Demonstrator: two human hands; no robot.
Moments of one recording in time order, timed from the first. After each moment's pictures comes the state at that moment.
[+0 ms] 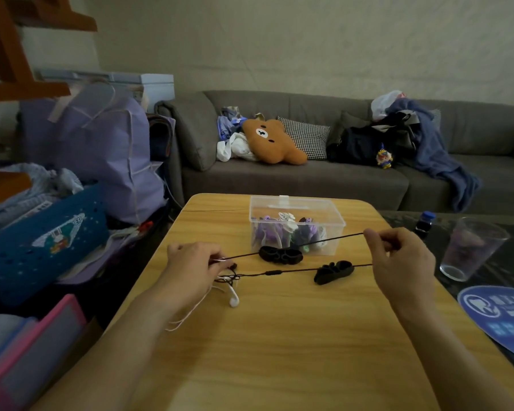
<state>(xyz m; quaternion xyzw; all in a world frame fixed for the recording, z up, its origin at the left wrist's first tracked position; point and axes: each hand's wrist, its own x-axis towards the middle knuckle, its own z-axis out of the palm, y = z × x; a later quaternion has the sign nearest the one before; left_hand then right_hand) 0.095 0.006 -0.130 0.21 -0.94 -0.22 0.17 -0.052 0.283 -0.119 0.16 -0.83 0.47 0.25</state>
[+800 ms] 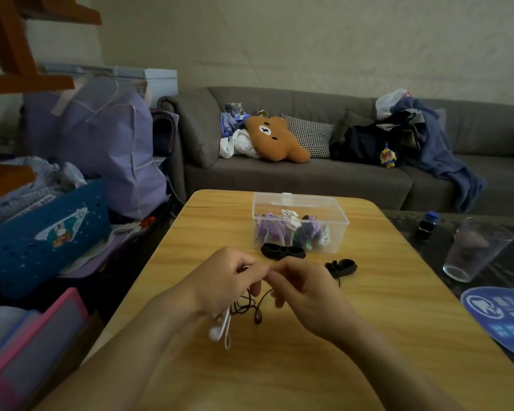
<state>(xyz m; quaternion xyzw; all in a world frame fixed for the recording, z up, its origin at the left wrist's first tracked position) 0.105 0.042 -0.114 0.00 -0.88 -0.47 0.08 0.029 0.215 -0.122 0.43 -0.77 0.46 -0.08</state>
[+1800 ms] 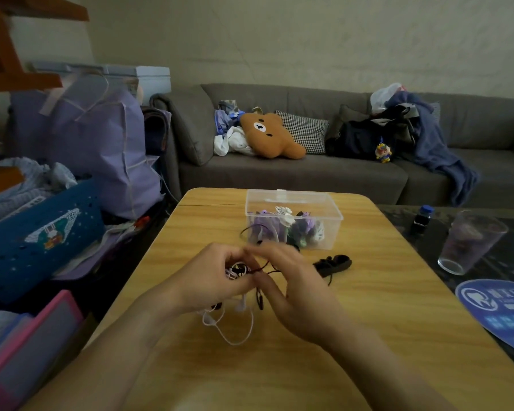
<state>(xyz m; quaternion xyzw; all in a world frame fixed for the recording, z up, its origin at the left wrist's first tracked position) 0.102 0.038 -0.112 0.00 -0.88 -0.46 0.09 0.027 0.210 -0.133 0.50 -0.79 0.35 0.09</state>
